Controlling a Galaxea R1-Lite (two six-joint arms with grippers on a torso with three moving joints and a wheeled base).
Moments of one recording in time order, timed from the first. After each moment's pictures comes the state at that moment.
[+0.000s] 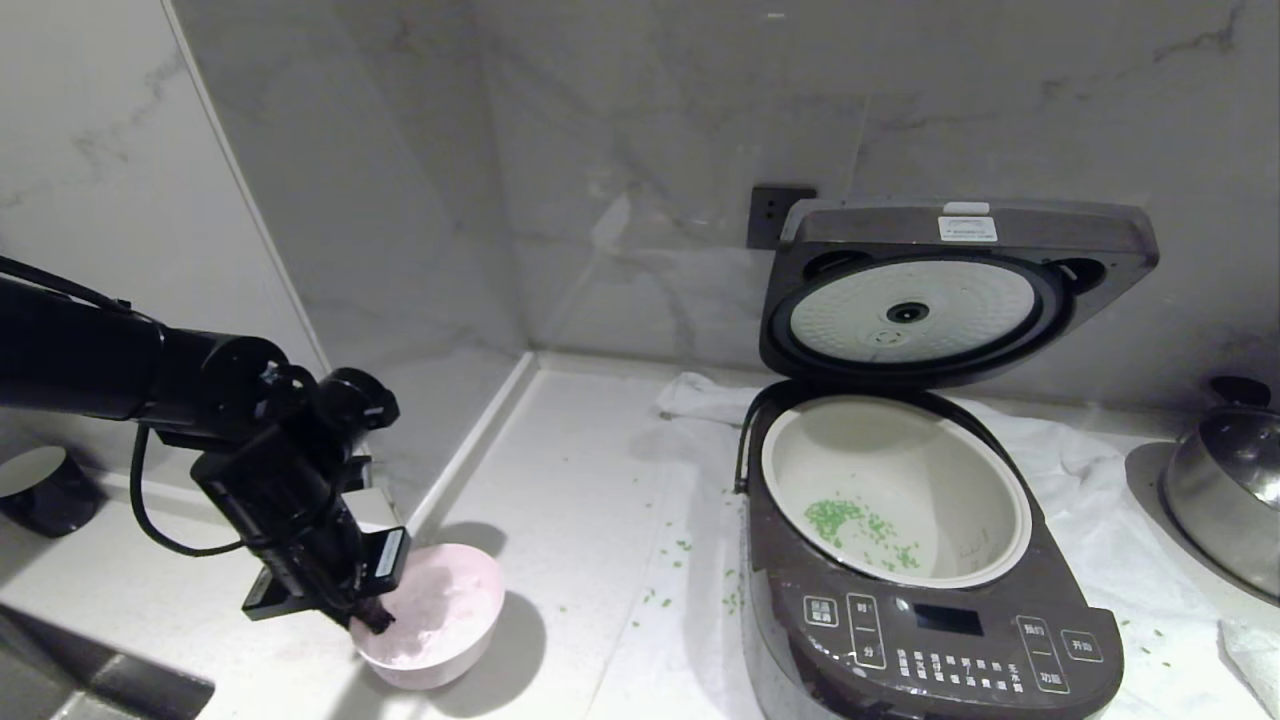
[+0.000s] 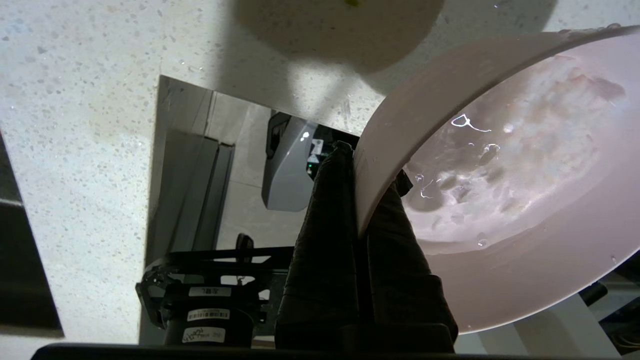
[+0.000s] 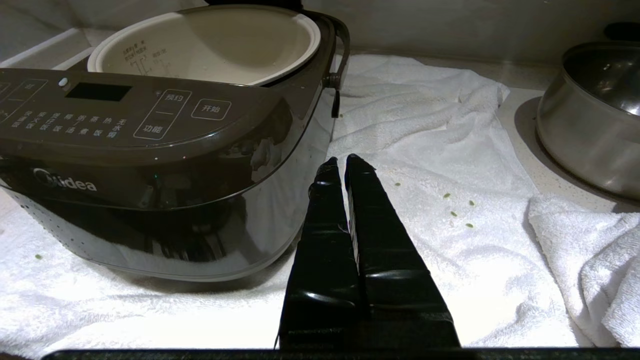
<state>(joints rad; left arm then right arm) -0.20 1.90 -1.21 0.78 -0.14 -0.33 0.00 0.00 -0.02 0.04 0.01 -0.02</state>
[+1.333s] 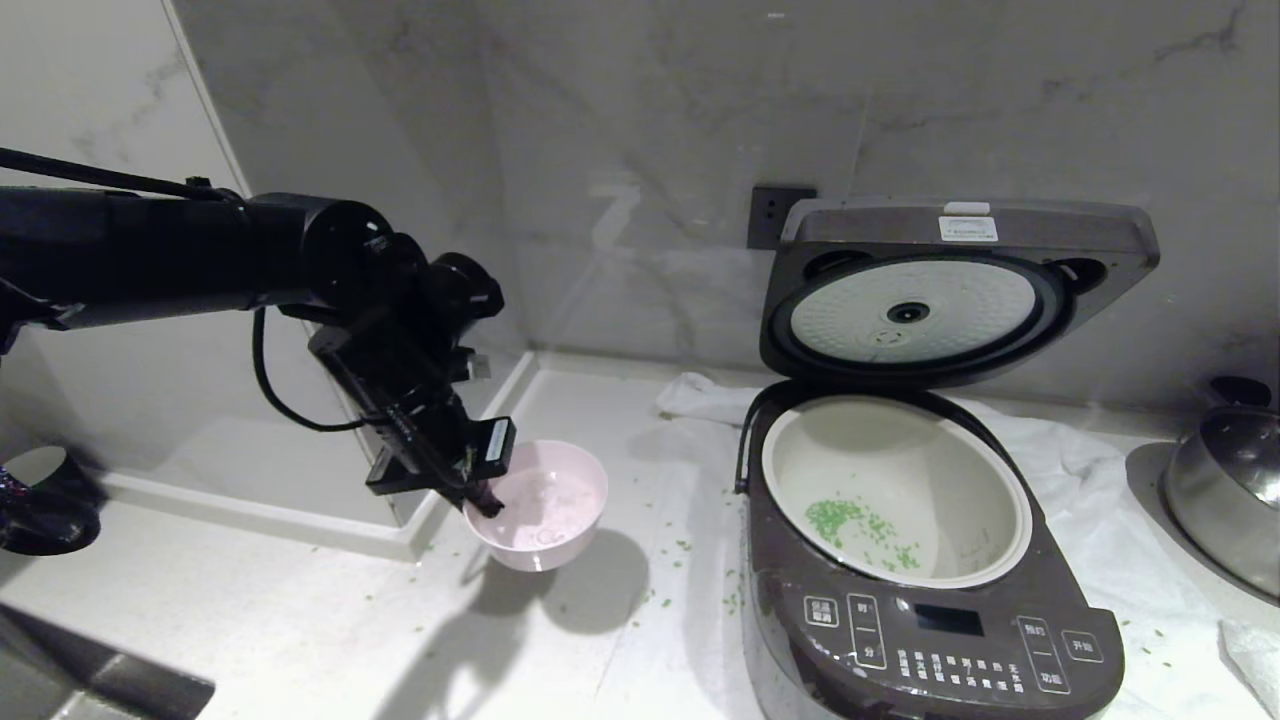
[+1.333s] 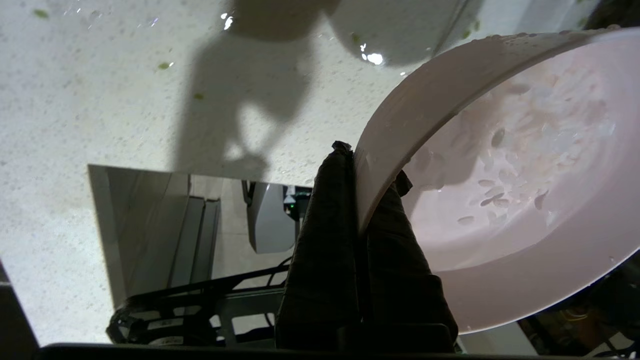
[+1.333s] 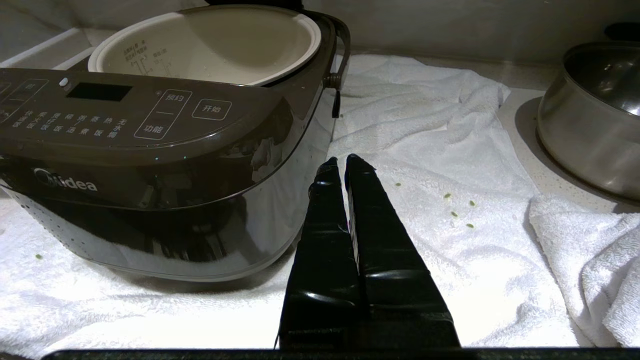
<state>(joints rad) -0.40 2.04 -1.81 1.07 -0.16 -0.39 0.00 0.00 -0.02 0.04 0.01 -0.02</state>
